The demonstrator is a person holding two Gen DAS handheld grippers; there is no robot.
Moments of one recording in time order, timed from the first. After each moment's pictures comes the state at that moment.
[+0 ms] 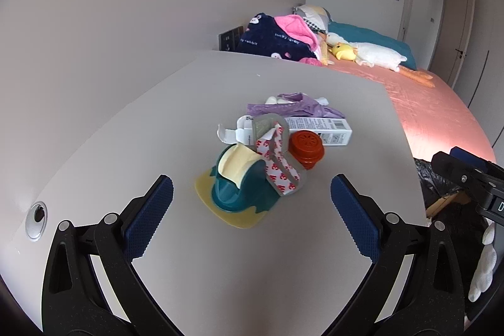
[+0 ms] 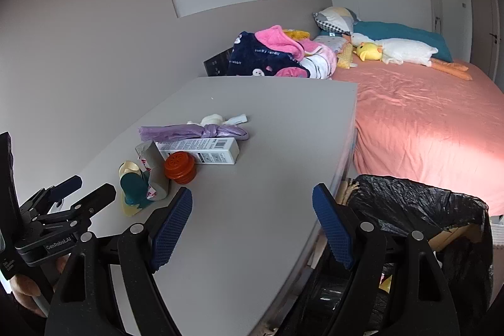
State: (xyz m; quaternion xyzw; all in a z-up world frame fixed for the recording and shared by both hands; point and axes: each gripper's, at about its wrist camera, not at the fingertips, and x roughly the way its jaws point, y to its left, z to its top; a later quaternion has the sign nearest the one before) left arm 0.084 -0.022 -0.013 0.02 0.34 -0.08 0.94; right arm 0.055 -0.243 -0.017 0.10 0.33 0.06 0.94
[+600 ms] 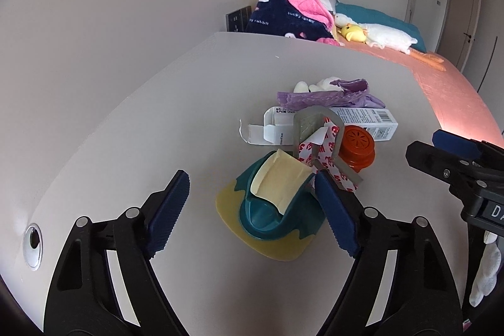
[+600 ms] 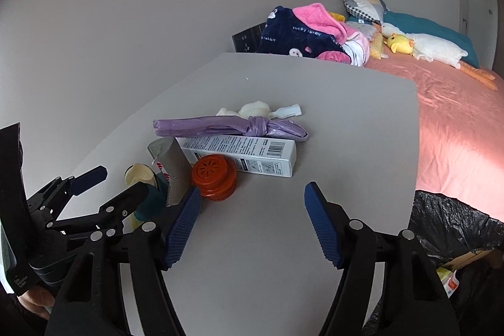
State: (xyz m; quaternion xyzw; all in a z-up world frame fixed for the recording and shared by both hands) left arm 0.136 -0.008 -0.039 0.05 0.38 -0.08 0.92; right arm 0.122 -0.187 -0.035 0.08 0.37 0.10 0.92
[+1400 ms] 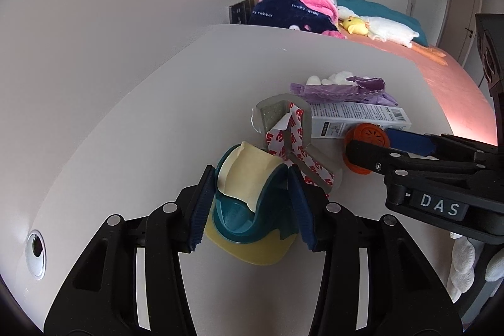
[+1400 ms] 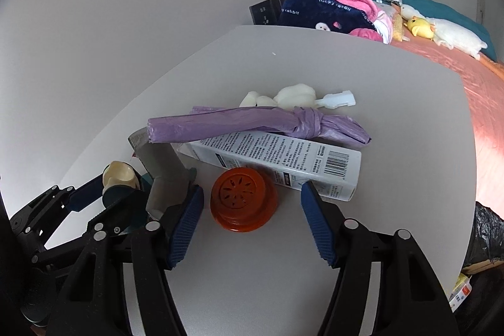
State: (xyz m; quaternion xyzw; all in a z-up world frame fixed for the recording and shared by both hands) left arm 0.142 0.002 -0.040 0.05 0.39 -0.07 0.92; right arm 0.170 -0.144 -0.060 0.08 0.43 0.15 0.89
